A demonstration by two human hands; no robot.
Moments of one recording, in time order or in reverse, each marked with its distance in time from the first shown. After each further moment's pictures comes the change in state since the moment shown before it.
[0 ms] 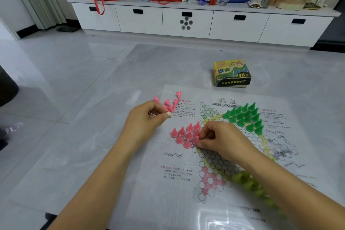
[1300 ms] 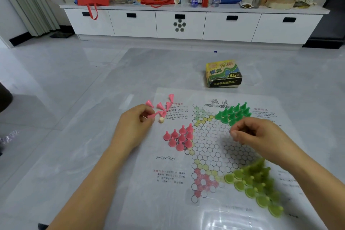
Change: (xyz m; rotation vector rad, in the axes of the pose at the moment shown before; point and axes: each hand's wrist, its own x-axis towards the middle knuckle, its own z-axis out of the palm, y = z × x) left_hand 0.014 -0.017 0.002 0.321 0.082 0.057; right_hand -0.036 0.045 -0.052 0.216 0.148 0.084
